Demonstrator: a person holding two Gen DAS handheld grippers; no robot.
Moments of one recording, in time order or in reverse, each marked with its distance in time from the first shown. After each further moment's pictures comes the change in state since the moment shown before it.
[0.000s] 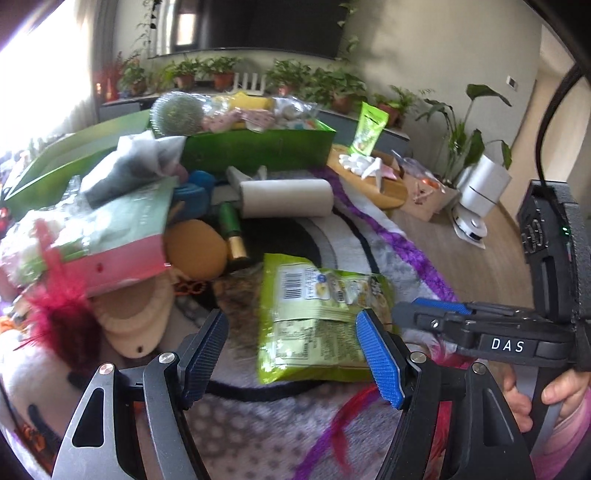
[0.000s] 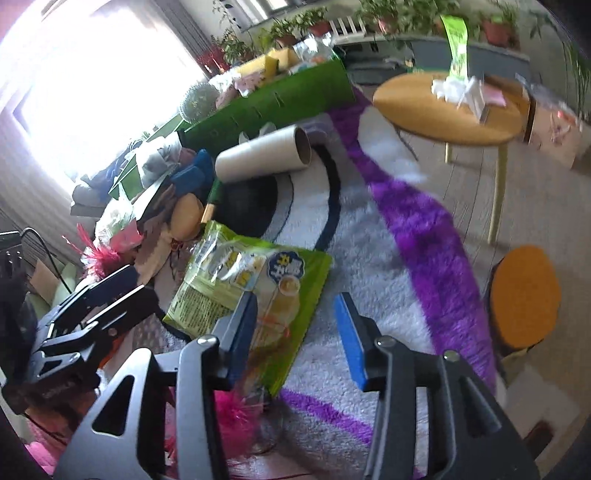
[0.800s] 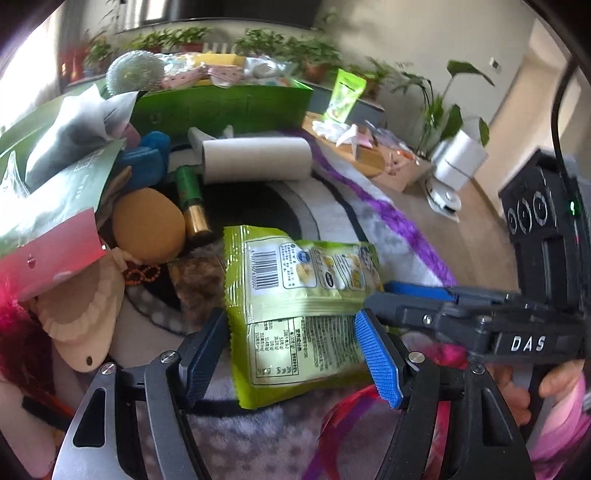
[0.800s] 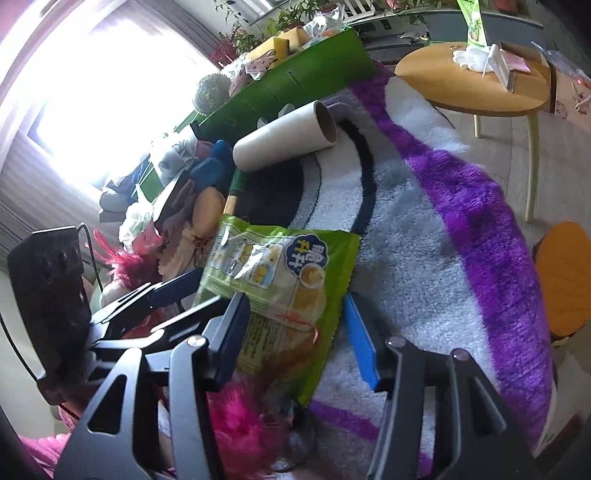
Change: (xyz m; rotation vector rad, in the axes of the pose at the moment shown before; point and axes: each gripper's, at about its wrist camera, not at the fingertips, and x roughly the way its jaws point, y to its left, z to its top) left arm 0.035 0.005 -0.006 0.041 0.123 -0.117; right arm 0.020 0.001 -0.001 0.044 0.041 0.140
